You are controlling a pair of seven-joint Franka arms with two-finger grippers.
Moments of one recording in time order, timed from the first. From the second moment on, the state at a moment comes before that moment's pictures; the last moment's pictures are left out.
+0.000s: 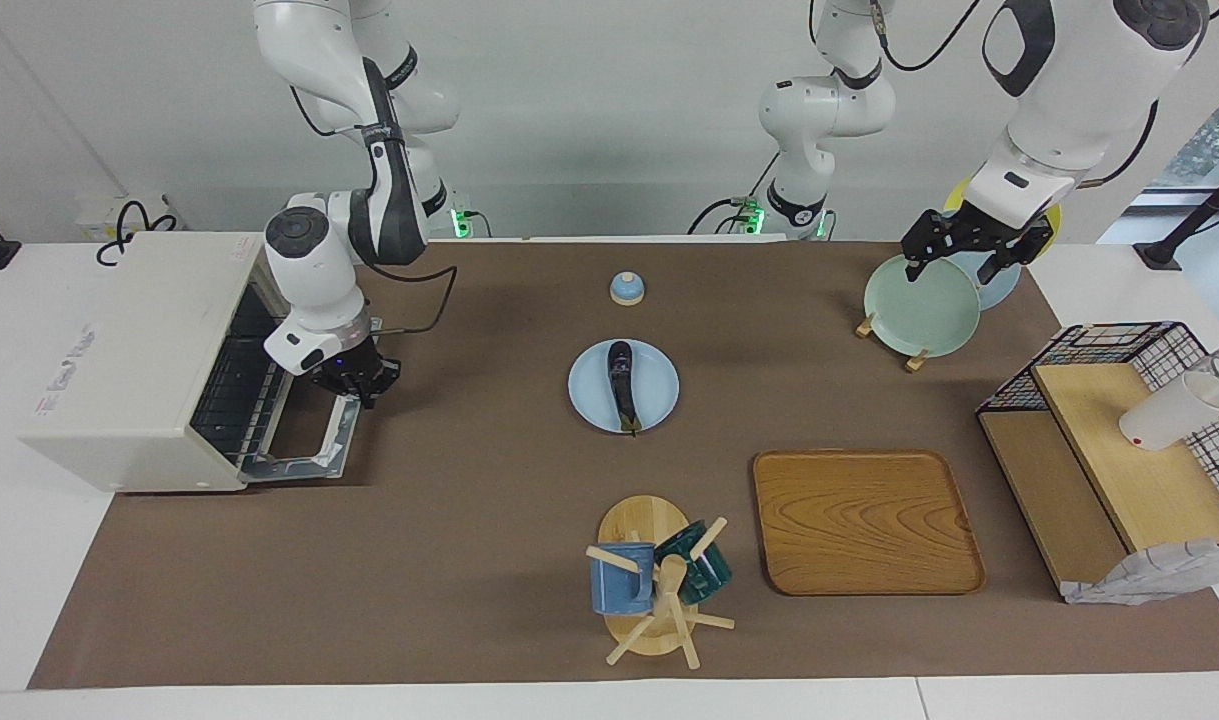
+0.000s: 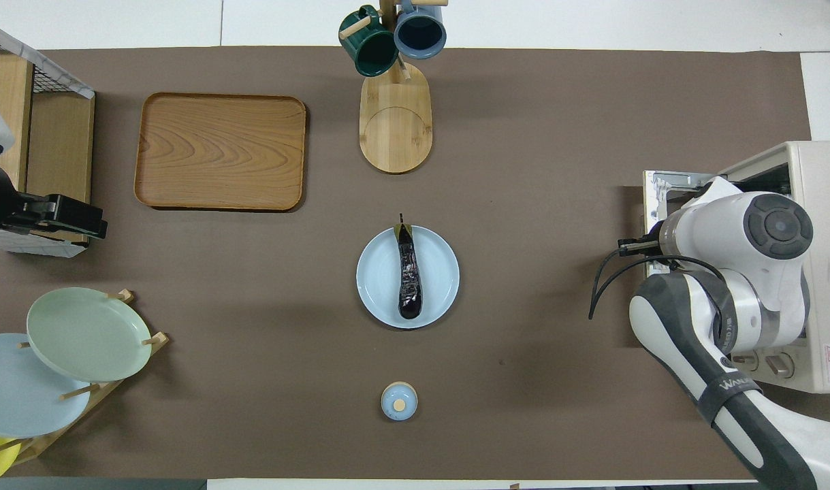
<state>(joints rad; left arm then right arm) -0.04 -0.04 -0.05 -1.66 -0.01 1.56 0.05 0.03 0.09 0.00 -2.28 -0.09 2.42 0.02</state>
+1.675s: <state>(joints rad) -0.04 -0.04 -0.05 -1.66 -0.01 1.55 0.05 0.49 0.18 0.07 -1.72 0.03 2.00 0.45</state>
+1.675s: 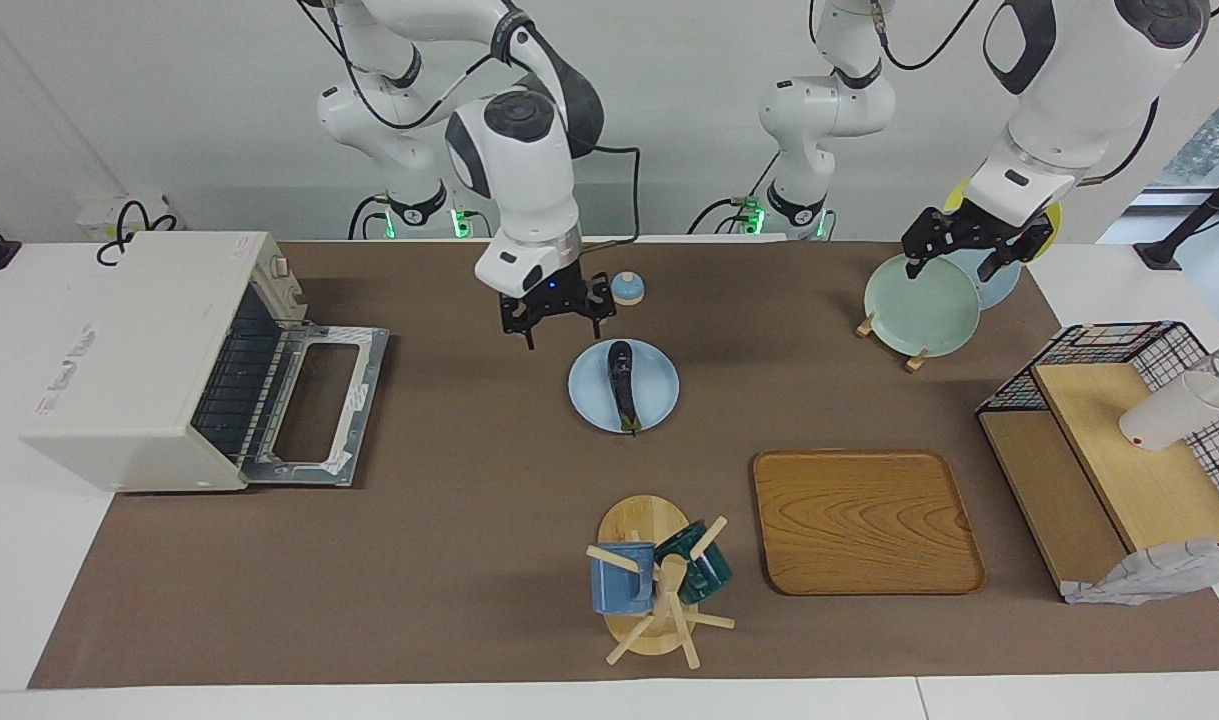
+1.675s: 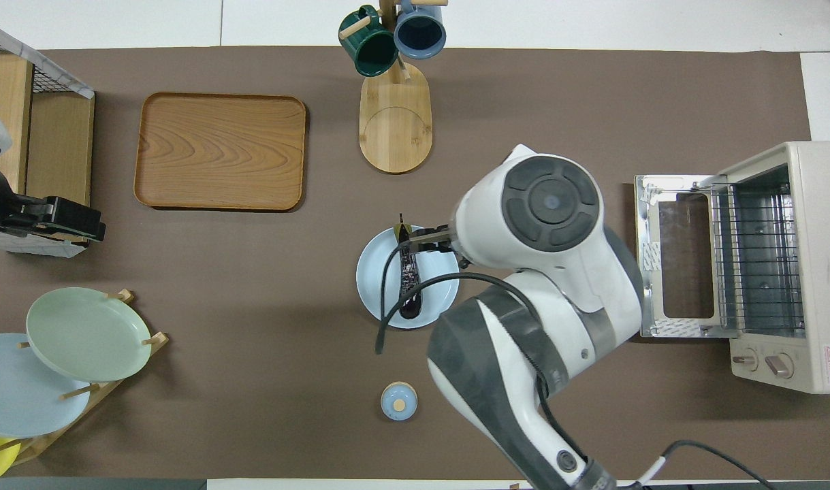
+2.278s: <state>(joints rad) -0.04 -0.04 -0.05 -1.66 -0.01 1.55 0.05 0.74 0.58 0.07 -1.41 -0.12 2.12 0.79</state>
